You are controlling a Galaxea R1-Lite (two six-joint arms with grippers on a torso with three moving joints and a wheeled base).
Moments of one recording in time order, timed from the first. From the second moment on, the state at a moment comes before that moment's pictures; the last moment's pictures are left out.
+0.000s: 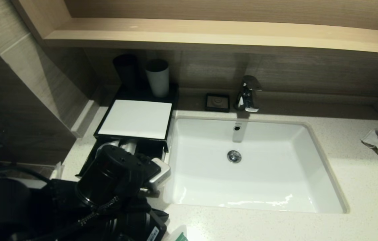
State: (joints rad) left arm -0.84 1.54 -0.77 0.00 0.00 -0.05; right arm 0.00 0.00 -0.01 0.03 0.00 -0.01
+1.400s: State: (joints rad) left arm -0.87 1.56 -0.74 0.00 0.06 0.04; right arm 0.00 0.00 -0.01 0.03 0.00 -0.01
